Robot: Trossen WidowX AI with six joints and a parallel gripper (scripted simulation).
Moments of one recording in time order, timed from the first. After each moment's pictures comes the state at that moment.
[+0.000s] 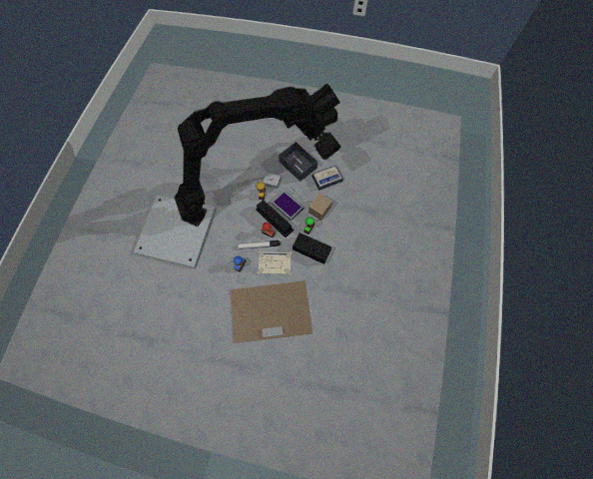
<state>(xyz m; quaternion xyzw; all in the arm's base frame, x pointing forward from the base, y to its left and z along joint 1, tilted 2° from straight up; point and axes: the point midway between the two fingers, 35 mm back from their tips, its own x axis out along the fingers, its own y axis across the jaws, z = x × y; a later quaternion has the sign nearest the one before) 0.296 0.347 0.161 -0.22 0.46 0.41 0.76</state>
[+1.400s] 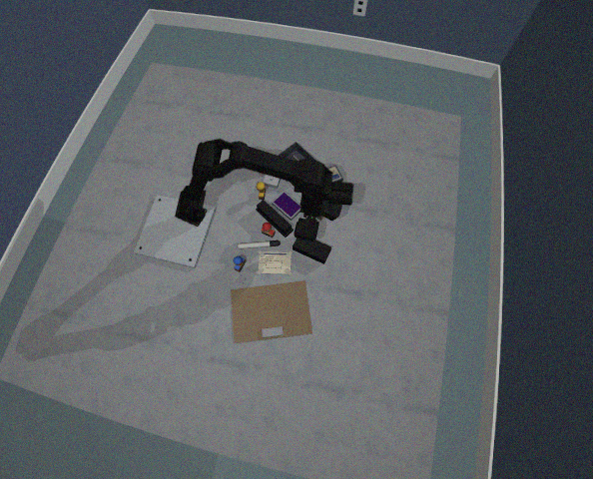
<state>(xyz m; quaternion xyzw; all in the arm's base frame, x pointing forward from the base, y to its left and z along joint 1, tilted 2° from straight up) 0.368 0.118 0.087 -0.07 0.69 0.06 0.72</state>
